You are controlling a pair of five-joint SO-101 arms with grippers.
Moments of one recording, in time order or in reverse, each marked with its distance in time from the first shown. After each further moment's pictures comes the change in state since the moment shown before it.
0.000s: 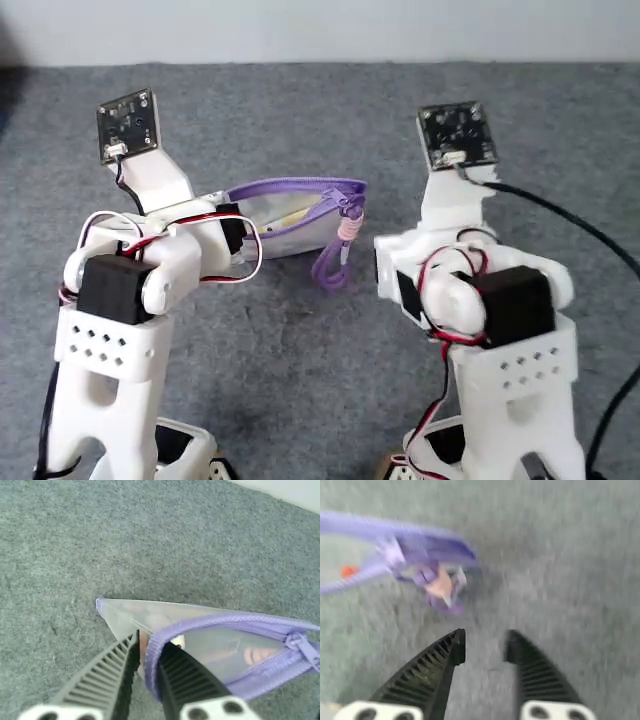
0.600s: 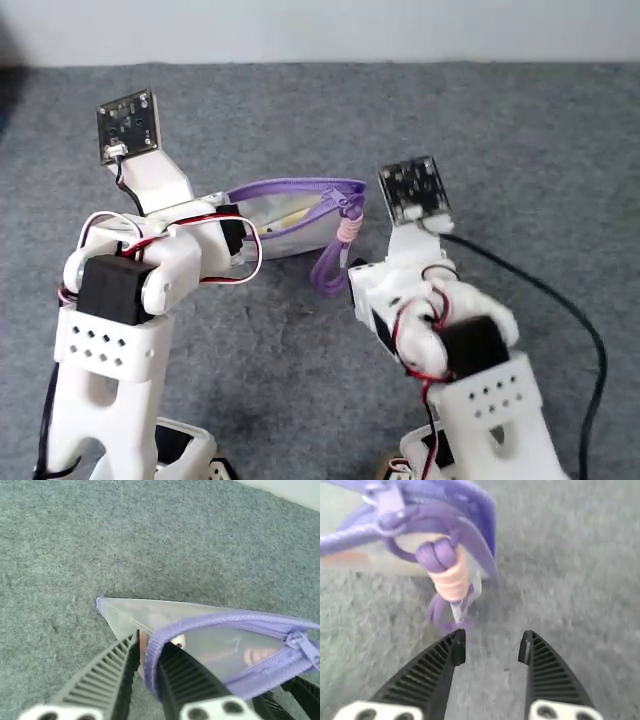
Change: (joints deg) left arm 0.0 0.0 0.0 0.5 -0.1; right arm -4.9 -19.6 38.8 -32.1 3.8
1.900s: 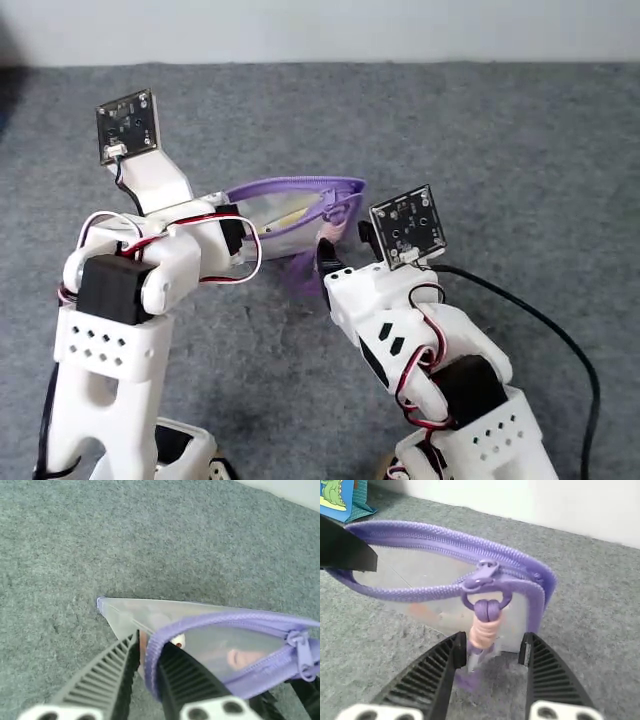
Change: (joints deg) left arm -0.1 0.0 0.0 0.0 0.0; right arm -7.5 -9.1 6.1 -14.4 0.2
